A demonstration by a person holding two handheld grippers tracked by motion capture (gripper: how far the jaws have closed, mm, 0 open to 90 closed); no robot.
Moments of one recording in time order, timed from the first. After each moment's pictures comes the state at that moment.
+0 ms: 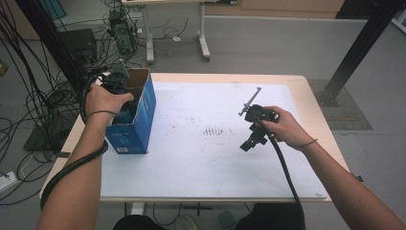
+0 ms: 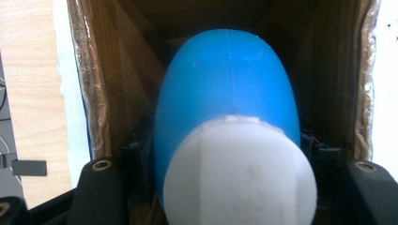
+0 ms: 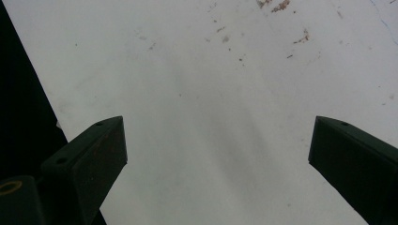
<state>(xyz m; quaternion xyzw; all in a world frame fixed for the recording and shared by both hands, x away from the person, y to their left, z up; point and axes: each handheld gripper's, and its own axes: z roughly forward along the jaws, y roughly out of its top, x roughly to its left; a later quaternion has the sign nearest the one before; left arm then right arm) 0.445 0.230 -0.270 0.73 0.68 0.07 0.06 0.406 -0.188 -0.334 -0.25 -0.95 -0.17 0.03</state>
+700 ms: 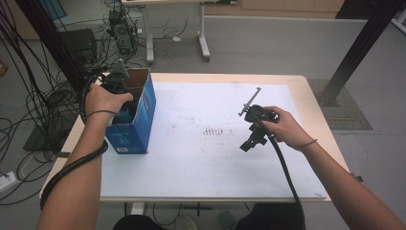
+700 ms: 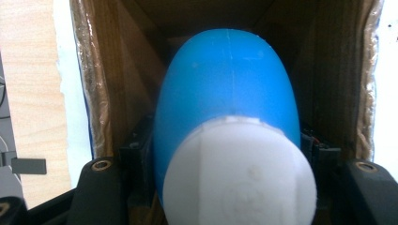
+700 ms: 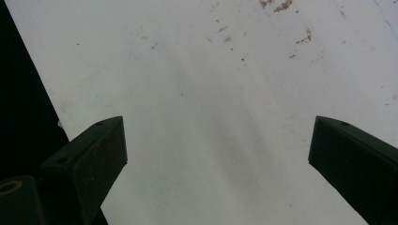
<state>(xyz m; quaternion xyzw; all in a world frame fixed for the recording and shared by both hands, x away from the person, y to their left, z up) 0.445 0.231 -0.270 0.72 0.68 0.07 0.06 0.405 -0.188 -0.334 -0.25 -0.95 -0.17 0.03</state>
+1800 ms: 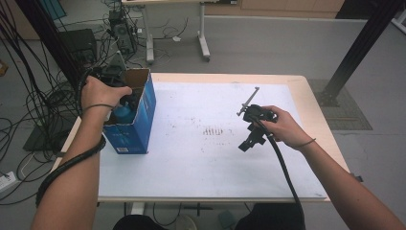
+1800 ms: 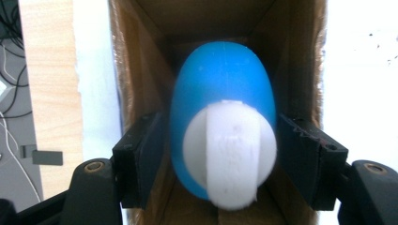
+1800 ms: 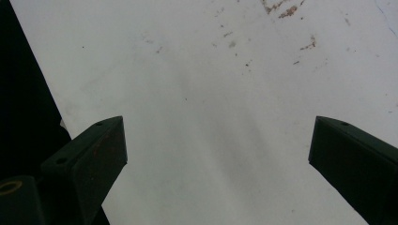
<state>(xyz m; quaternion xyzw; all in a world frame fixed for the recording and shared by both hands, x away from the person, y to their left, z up) 0.440 0.226 -0.236 0.72 0.68 0.08 0.06 0.406 -0.183 -0.333 -0.25 -0.95 -0.17 0.03</state>
